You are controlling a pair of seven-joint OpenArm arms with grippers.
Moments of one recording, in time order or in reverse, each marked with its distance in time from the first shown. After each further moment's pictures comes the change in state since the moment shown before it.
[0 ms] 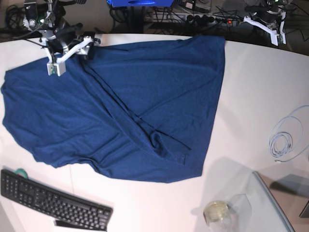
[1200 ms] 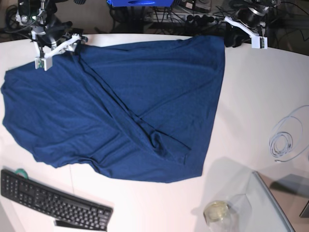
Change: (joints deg) left arm -2.5 4.9 0.0 -2.2 -0.2 -24.0 -9.4; right arm -1.3 -0.2 5.4 -1.2 0.0 -1.3 0.2
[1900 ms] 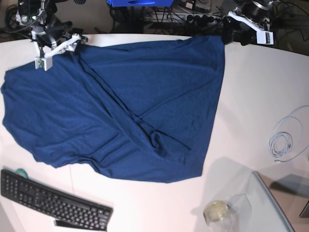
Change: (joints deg) left arm 4.7 -0.6 0.1 6.4 -6.2 0.0 0.4; right arm 0.0 0.0 0.0 0.0 0.0 0.0 0.0
